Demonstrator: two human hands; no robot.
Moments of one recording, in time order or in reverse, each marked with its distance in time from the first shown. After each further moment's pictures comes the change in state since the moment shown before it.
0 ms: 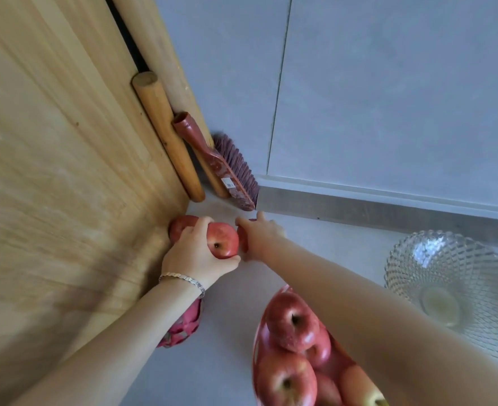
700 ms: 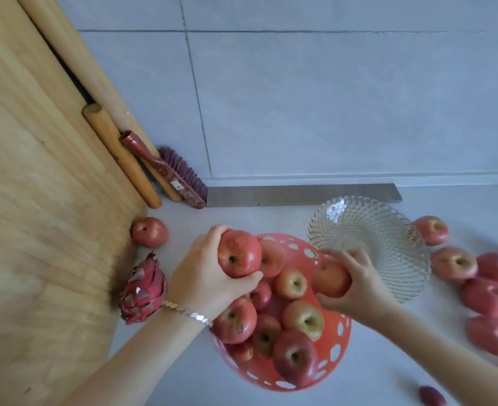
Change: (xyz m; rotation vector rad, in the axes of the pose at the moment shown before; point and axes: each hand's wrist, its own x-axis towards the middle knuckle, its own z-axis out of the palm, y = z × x) left_hand -0.148 0.078 0.000 -0.155 -0.011 0.385; right_hand -0.278 0.141 0.058 0.627 0.627 0.137
